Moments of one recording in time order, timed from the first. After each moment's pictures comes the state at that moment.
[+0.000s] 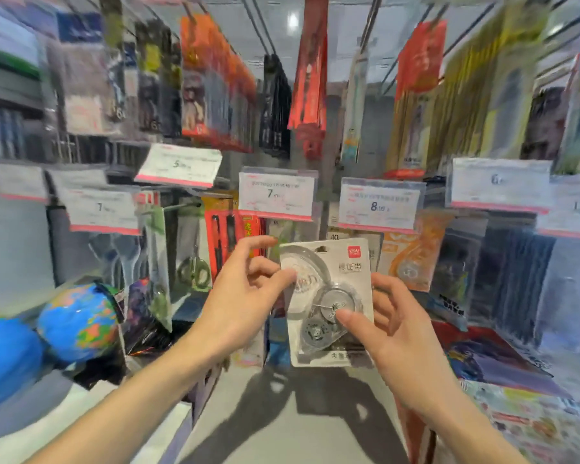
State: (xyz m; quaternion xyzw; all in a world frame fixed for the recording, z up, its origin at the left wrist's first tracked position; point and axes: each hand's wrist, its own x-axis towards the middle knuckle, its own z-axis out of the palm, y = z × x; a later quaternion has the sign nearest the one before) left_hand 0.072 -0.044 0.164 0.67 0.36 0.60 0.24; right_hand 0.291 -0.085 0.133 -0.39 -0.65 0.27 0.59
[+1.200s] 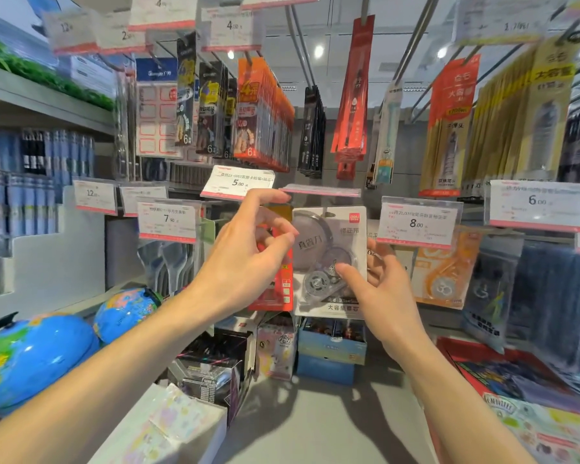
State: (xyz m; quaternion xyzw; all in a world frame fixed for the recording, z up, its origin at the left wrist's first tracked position) left_hand 0.018 -0.072 0.221 0.72 0.33 0.60 0.10; right_hand 0.232 -0.032 0.171 -0.38 -0.63 0.25 0.63
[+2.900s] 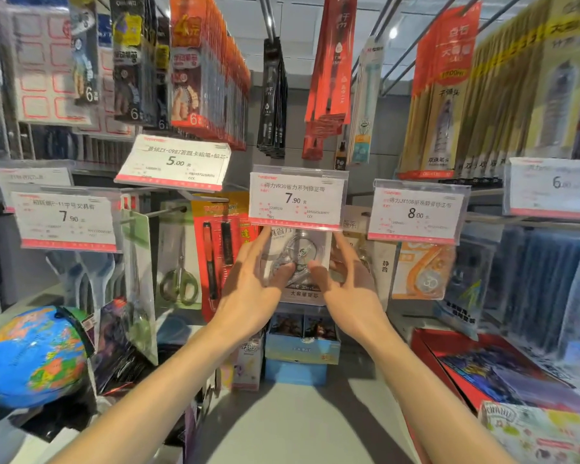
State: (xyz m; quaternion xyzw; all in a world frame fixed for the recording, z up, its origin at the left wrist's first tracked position) left_hand 0.067 0.067 0.143 0.71 0.40 0.55 0.18; right_hand 0.244 0.048 0.147 -0.45 -0.66 0.16 0.57
